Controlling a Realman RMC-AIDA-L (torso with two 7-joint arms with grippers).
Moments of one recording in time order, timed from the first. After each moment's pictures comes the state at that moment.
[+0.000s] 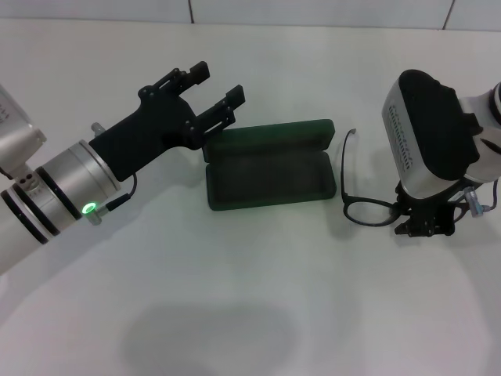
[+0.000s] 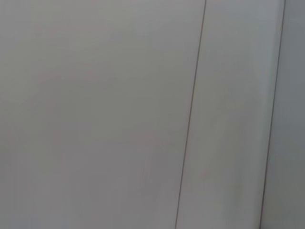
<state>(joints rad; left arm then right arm) -0.44 -2.09 1.24 0.27 0.88 1.33 -0.78 0.81 2.03 -1.63 -1.09 -2.51 -1.45 1.82</state>
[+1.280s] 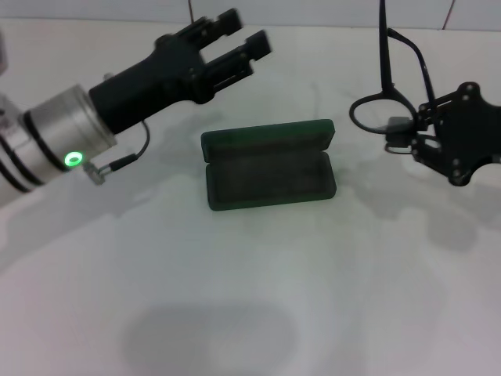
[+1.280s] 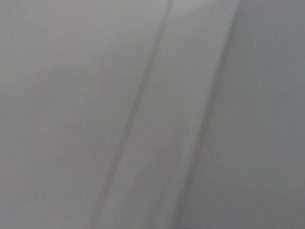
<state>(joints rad) -0.48 -2.04 1.25 0.42 0.94 1.48 -1.13 0.45 2.02 -1.09 -1.03 -1.73 -1.47 1.12</state>
